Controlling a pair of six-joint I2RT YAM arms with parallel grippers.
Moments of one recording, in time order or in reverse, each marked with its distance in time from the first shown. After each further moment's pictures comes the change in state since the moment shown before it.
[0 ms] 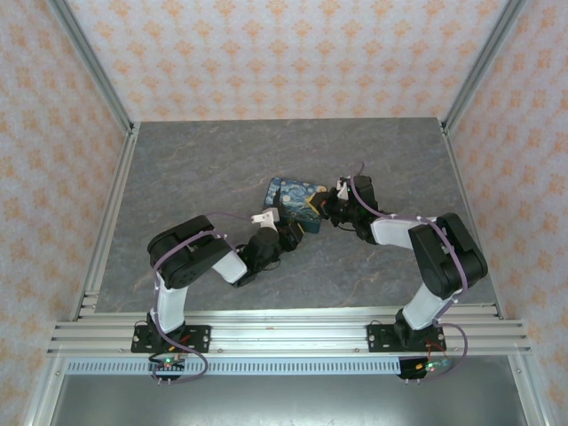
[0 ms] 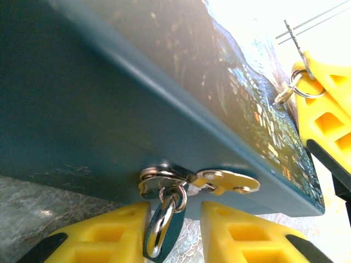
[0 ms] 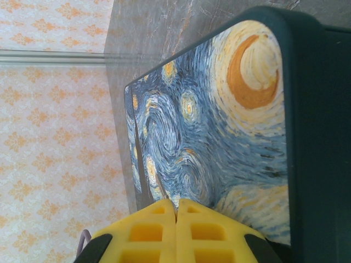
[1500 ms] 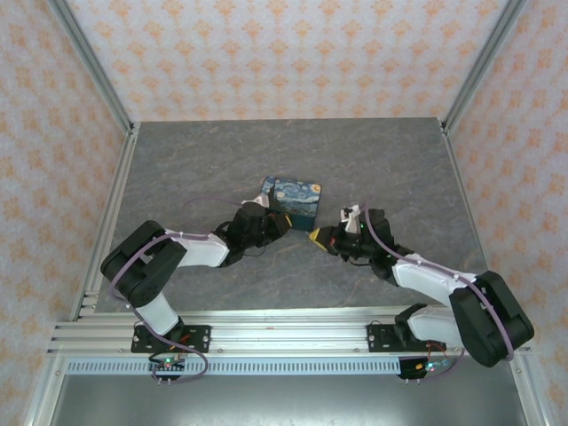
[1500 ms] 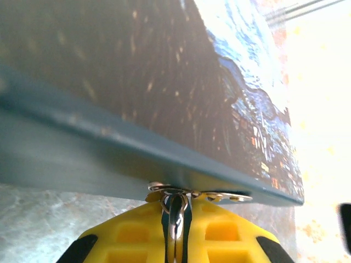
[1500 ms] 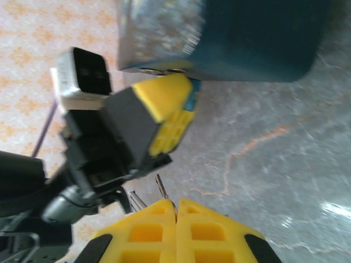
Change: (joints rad) left arm 0.164 -0.298 0.063 -0.519 0.335 -0.047; right arm 0.098 -0.456 -0.357 -0.094 -0.074 -0.022
